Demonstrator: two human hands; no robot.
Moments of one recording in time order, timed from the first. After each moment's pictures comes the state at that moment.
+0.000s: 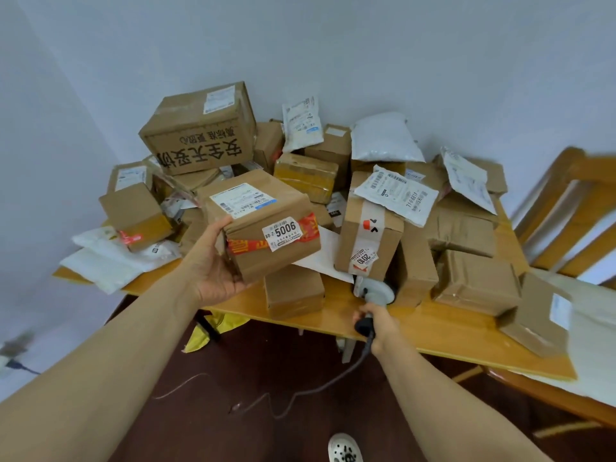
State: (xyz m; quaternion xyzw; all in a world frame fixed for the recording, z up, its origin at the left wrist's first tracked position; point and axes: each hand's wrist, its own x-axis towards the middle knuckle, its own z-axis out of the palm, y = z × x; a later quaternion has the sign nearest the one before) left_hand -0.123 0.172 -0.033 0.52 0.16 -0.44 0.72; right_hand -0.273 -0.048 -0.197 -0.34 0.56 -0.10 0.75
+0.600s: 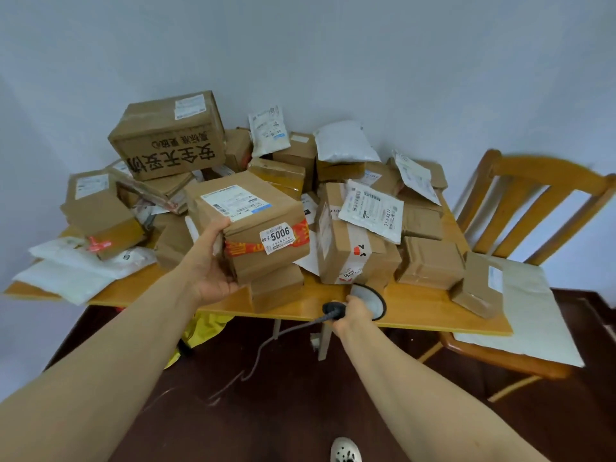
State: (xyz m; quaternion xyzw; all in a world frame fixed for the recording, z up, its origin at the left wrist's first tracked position) left_hand -0.152 0.180 -0.027 0.53 0.11 -0.46 0.71; right_hand -0.277 0.000 -0.169 -0.22 0.60 -0.22 0.74
